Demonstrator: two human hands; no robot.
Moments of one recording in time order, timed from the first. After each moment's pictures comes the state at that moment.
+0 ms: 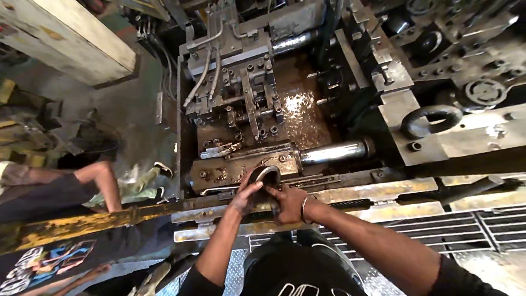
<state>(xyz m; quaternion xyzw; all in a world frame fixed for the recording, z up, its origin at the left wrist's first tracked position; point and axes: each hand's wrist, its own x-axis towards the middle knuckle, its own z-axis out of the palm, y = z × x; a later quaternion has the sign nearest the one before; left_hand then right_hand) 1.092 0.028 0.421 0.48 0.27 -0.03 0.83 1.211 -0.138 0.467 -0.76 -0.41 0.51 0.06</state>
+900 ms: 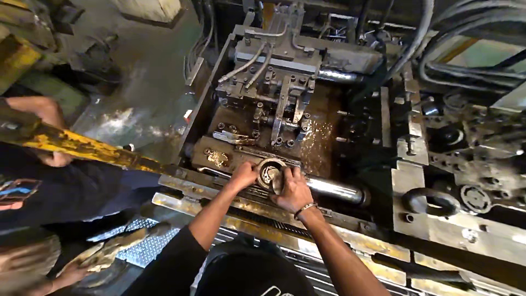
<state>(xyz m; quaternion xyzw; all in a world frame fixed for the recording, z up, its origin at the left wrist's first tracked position) 1.136 0.068 0.418 0.77 0.43 -0.13 0.46 1.247 -0.106 0.471 -0.88 -0.38 0.26 0.08</state>
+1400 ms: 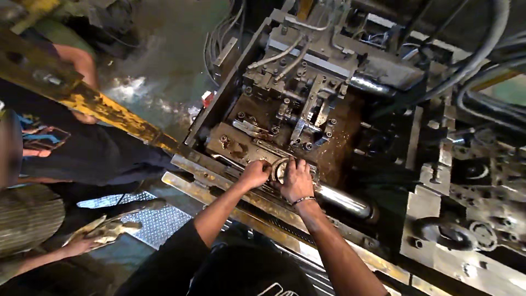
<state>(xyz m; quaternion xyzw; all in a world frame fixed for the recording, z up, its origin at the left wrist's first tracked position) 1.109 0.072 0.411 0.77 0.39 -0.08 0.49 1.233 -0.053 0.446 -0.88 -0.44 0.16 0.03</state>
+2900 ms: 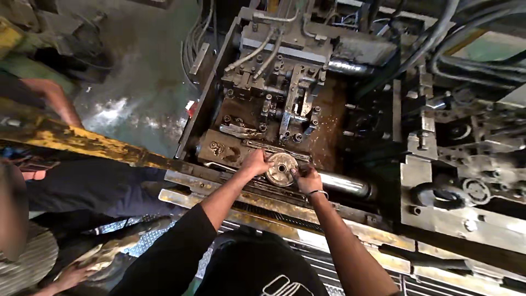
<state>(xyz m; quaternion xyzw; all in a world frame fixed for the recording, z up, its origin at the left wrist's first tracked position) 1.155 0.092 0.414 0.83 0.37 -0.17 0.38 1.273 -0.109 0.394 -0.91 -0.14 0.31 0.22</state>
